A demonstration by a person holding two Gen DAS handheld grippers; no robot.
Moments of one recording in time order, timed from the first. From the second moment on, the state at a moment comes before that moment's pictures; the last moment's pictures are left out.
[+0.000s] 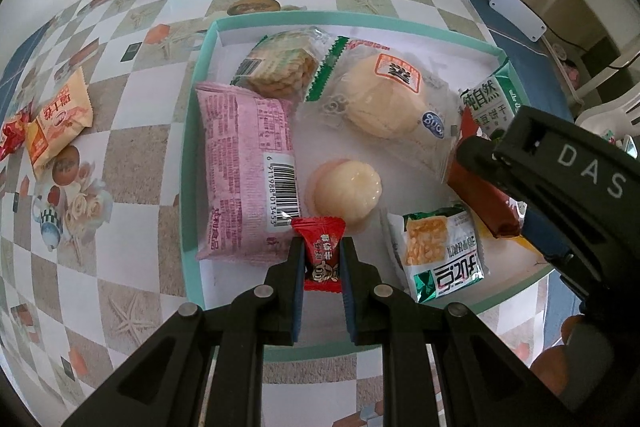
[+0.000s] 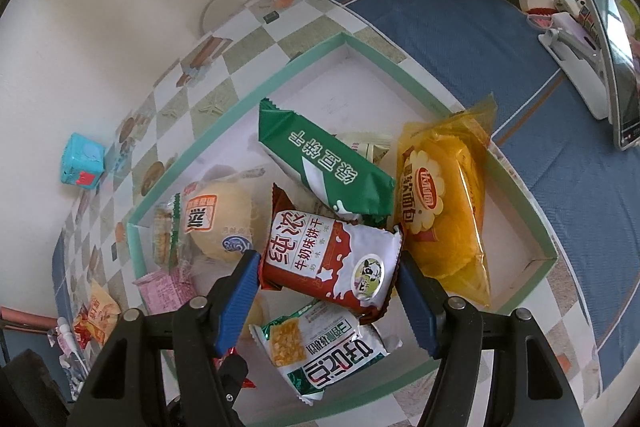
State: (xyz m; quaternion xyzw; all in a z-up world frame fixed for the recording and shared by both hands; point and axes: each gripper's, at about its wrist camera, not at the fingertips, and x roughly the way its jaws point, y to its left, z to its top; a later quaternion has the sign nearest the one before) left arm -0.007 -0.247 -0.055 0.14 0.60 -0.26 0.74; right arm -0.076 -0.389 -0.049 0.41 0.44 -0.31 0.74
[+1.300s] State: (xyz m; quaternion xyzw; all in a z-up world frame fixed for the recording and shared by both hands) left arm 0.053 -0.146 -0.013 -0.01 0.58 -0.13 0.81; right arm -0.071 -0.369 -0.017 0.37 0.42 -0.30 0.77
